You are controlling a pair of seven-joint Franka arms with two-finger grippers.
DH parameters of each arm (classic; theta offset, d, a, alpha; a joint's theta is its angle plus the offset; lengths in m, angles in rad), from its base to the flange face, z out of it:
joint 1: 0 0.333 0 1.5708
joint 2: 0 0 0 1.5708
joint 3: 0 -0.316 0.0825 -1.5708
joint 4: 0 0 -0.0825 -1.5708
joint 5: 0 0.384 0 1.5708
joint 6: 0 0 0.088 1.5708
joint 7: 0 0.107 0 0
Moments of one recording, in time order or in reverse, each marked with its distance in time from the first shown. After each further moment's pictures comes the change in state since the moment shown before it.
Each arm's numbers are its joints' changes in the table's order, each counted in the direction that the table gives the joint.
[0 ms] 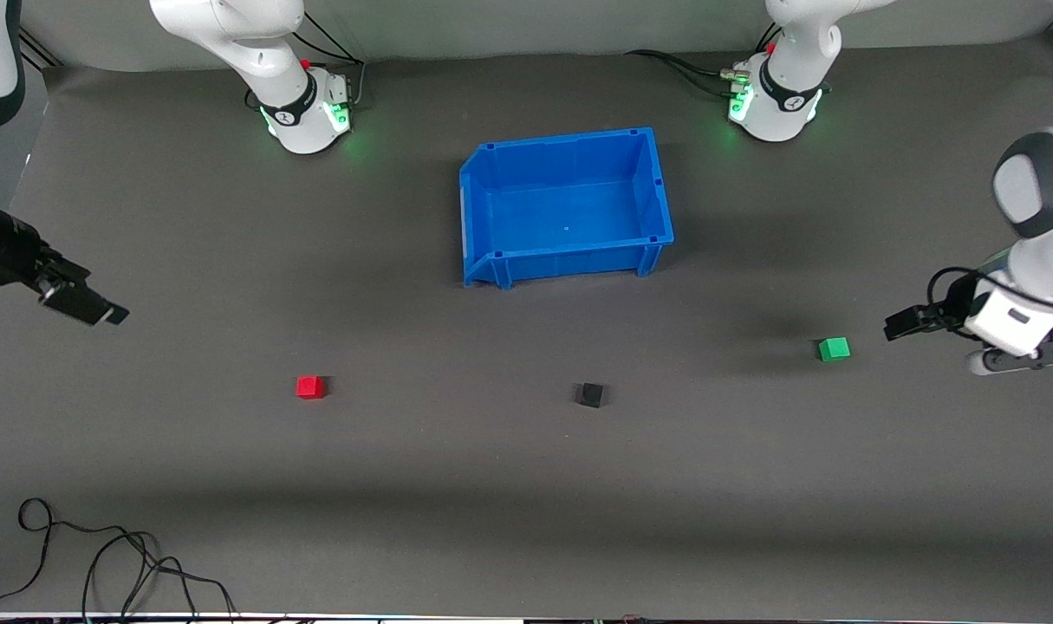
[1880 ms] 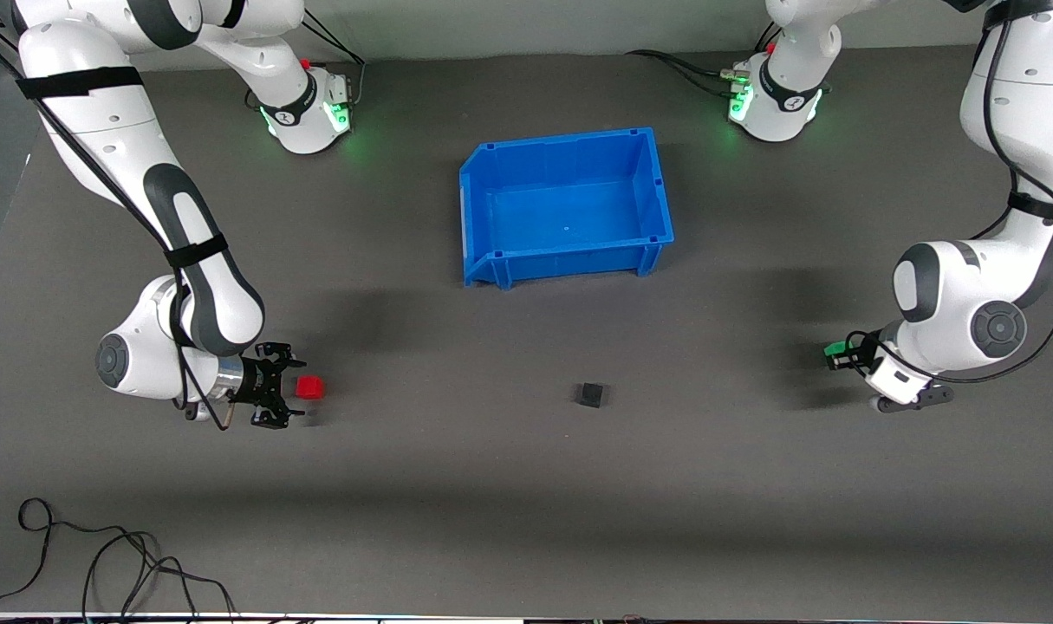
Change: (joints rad) left arm -0.010 -0.356 0.013 0.048 0.100 0.183 -0.180; right arm 0.069 -0.528 0.000 -0.251 0.323 0.628 0.439
